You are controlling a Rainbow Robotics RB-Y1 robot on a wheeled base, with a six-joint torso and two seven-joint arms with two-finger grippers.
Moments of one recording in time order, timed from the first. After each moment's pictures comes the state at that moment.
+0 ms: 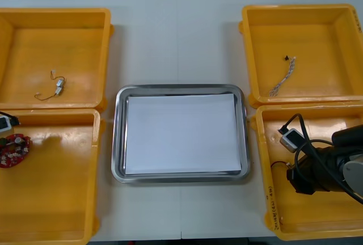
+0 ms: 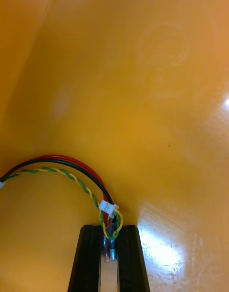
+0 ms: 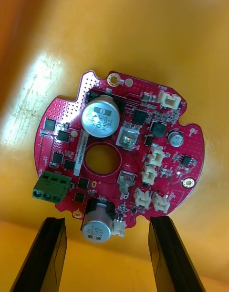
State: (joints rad) right arm 0.06 -0.76 0.19 -2.08 -0.69 1.34 1.74; left arm -0.09 0.87 0.24 -1.60 0.88 1.54 -2.70
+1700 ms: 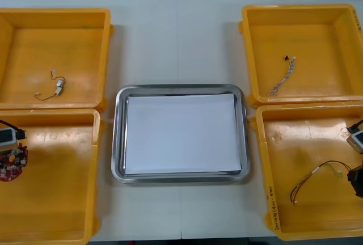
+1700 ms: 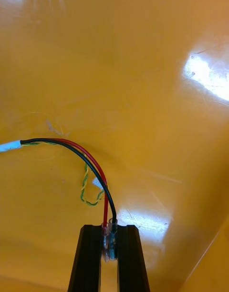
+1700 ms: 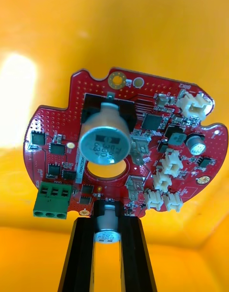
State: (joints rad) right arm 0.30 -0.90 -0.11 -2.03 -0.85 1.21 1.76; left arm 0.00 0.87 0.25 -1.83 0.88 1.71 -2.69
